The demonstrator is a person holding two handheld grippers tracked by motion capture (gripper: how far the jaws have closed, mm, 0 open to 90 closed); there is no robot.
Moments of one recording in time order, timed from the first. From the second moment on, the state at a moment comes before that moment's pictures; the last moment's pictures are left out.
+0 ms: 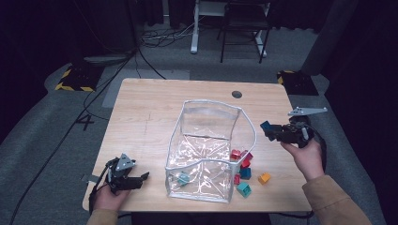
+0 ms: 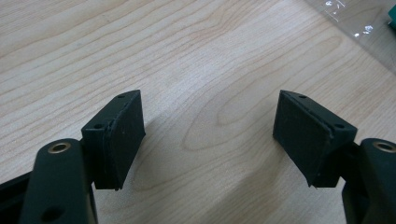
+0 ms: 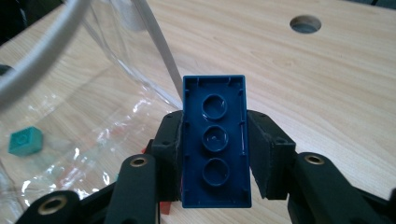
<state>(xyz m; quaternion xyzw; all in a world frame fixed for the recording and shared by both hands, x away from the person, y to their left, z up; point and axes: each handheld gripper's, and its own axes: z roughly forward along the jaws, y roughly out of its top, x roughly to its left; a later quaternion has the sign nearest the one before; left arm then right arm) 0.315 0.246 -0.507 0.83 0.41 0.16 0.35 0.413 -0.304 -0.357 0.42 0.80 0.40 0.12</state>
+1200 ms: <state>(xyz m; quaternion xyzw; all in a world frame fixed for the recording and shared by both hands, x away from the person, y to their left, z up) 0.318 0.245 -0.507 0.82 0.42 0.16 0.34 0.398 -0.265 -0.279 0.34 0.80 0.47 0.14</state>
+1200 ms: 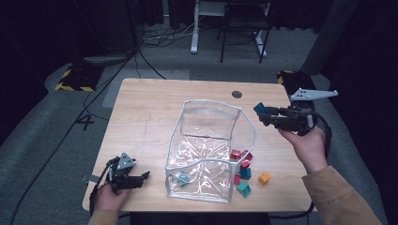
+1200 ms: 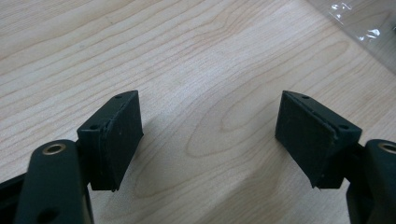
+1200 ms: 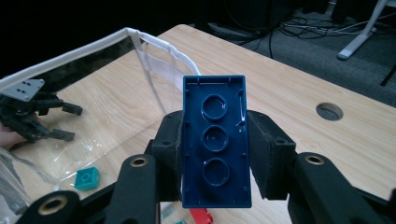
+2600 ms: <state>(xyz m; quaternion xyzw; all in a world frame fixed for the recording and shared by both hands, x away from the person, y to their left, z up) 0.318 0.244 -0.507 0.82 0.42 0.16 0.34 0.406 -0.153 -0.250 0.24 0.85 0.46 0.10</state>
